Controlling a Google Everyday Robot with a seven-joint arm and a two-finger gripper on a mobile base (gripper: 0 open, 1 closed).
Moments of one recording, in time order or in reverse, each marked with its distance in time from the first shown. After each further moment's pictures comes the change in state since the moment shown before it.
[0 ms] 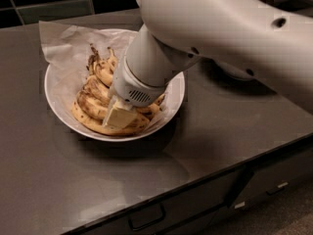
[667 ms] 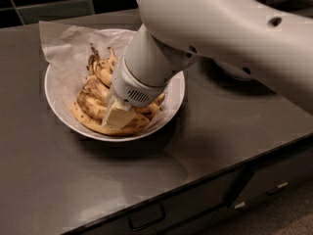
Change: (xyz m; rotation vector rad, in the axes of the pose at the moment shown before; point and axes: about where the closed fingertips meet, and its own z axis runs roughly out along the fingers) arm -0.001 0.001 0.002 -0.013 -0.003 -0.004
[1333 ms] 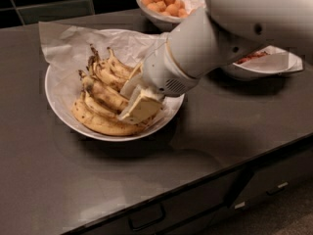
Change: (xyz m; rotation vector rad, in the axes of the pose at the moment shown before) arm 0.018 -0.009 -0.045 0.007 -0.164 -0.021
